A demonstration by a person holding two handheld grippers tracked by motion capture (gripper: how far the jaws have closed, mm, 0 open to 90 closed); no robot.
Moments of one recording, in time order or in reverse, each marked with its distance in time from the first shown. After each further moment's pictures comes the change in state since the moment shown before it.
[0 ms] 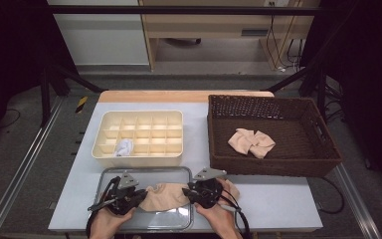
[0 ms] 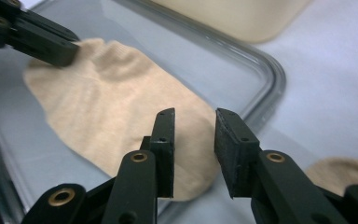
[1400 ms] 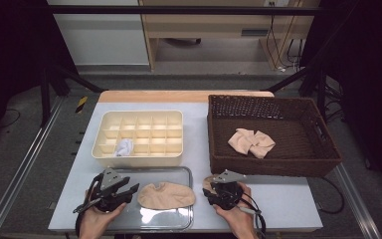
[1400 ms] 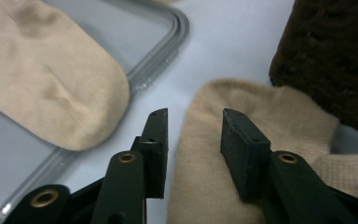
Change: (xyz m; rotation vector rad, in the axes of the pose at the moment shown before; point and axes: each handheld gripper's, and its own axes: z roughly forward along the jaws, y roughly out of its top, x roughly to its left) left arm 0.023 -0.006 -0.028 -0.174 0.126 -0.007; right arm -0.032 -0.030 -0.025 0.009 -0.149 0.032
